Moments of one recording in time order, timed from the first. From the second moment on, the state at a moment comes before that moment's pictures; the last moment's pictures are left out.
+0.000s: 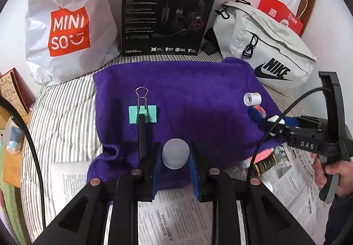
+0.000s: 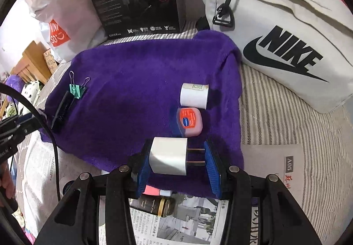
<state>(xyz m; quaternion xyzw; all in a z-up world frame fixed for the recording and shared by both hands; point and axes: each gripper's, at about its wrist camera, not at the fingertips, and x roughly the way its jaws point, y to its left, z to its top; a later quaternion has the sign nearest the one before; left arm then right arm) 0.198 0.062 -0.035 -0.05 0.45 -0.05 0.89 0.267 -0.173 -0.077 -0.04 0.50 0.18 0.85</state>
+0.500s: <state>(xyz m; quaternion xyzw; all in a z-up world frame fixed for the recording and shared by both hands) 0.219 0.061 -0.046 -0.05 0.46 -0.05 0.88 0.280 -0.159 -0.094 -0.06 0.51 0.18 0.84</state>
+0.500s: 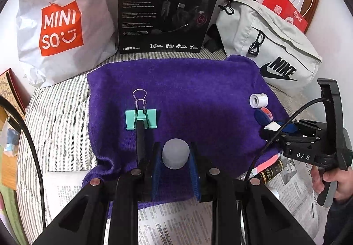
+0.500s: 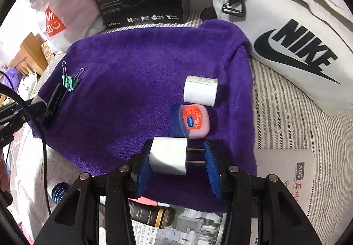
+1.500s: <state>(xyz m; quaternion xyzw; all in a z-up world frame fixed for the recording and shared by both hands) 0.266 0.049 -0.070 -0.02 0.48 -0.02 0.88 0.263 -0.170 -0.081 -0.07 0.51 0.22 0.83</state>
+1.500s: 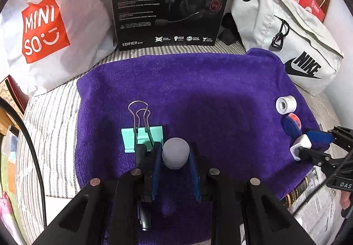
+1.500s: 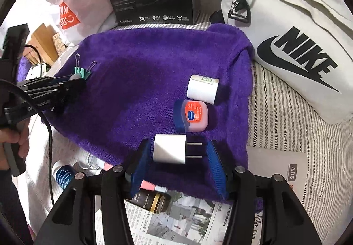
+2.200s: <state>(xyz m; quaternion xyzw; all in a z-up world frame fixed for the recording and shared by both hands) 0.263 0.037 -0.077 0.01 0.51 -0.01 0.86 0.234 -0.193 -0.059 -0.05 0.49 0.21 0.85</state>
